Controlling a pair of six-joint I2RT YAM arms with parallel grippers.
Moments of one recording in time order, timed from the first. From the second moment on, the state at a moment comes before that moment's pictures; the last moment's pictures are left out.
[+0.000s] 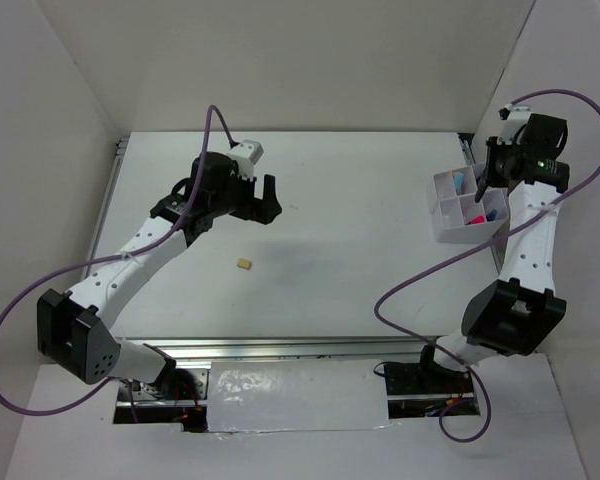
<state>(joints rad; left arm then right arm) -0.47 1.39 1.26 -0.39 0.15 -0.20 -0.38 1.47 1.62 -0.81 -0.17 -0.26</state>
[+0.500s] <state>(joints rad) -0.45 1.39 1.25 -0.45 0.20 -0.15 -0.40 1.73 1.68 -0.72 -0.14 -0.31</state>
